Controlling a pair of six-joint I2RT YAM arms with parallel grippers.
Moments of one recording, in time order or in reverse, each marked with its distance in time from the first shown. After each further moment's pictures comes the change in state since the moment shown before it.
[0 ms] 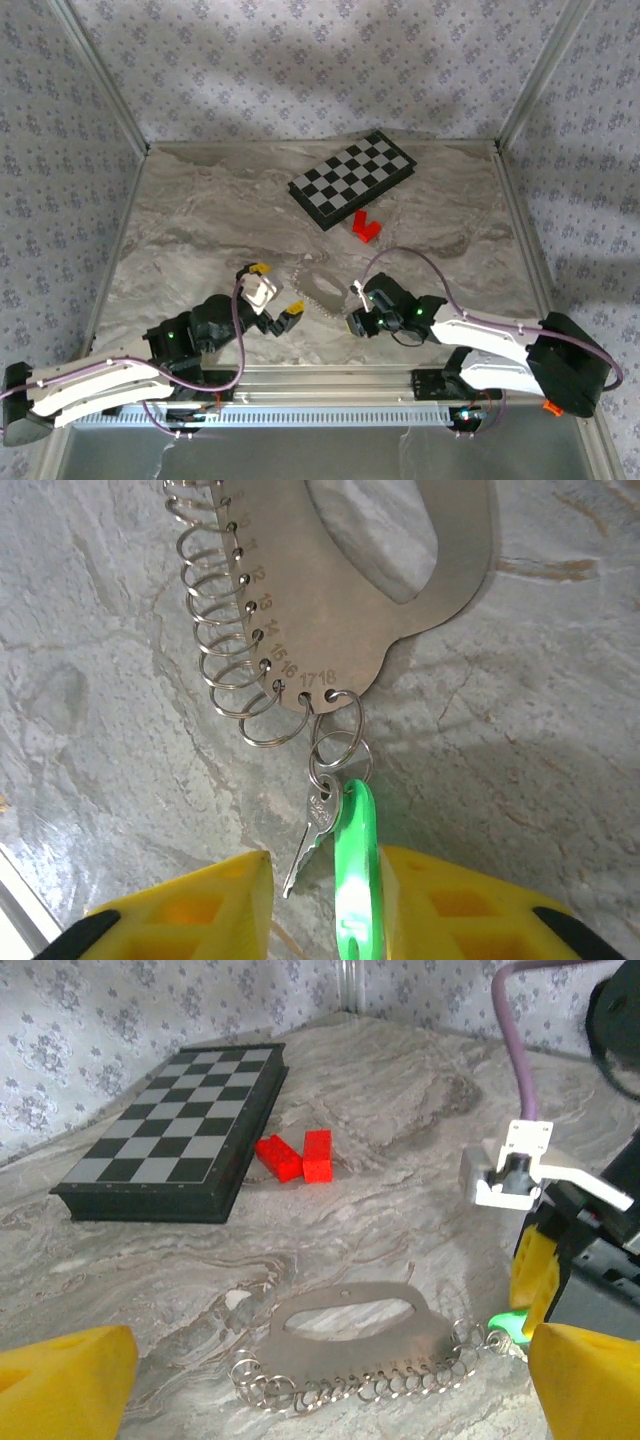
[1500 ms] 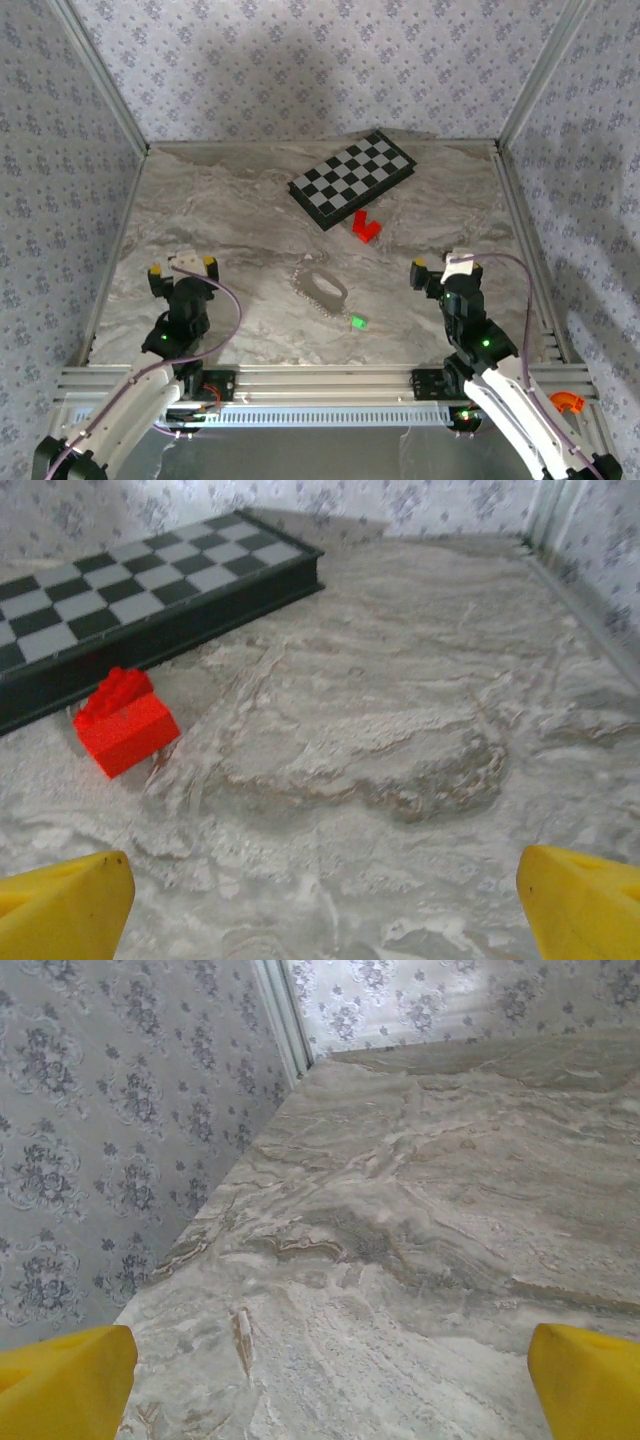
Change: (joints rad) left arm 0.753 -0.095 -0.249 0.109 -0.430 -0.002; right arm -0.484 -0.756 -0.146 -0.066 0.572 -0.241
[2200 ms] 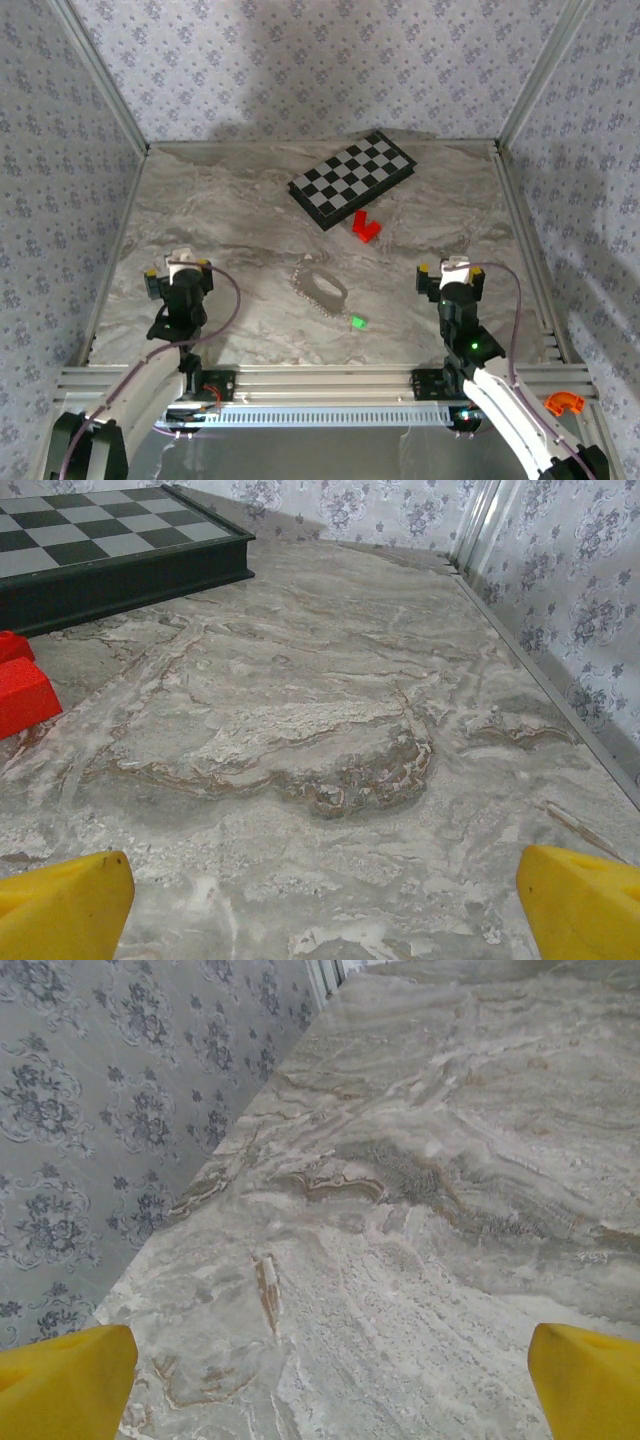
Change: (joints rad) left arm 0.166 0.210 -0.010 0.105 0.107 -0.002; right arm -0.047 0.052 -0.192 0.262 0.092 -0.153
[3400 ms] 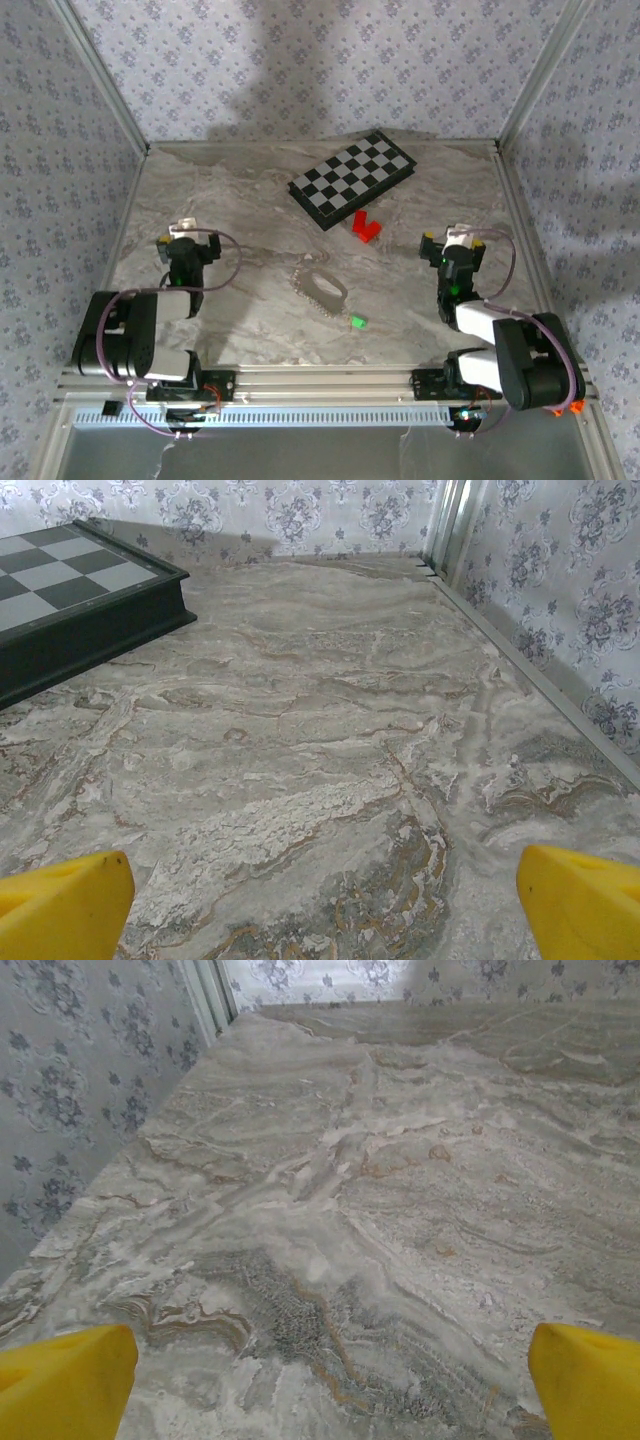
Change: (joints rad) left arm 0.197 0.719 0.157 0.662 0.372 0.026; right arm -0.246 0.825 0.127 0.746 -0.152 0.020
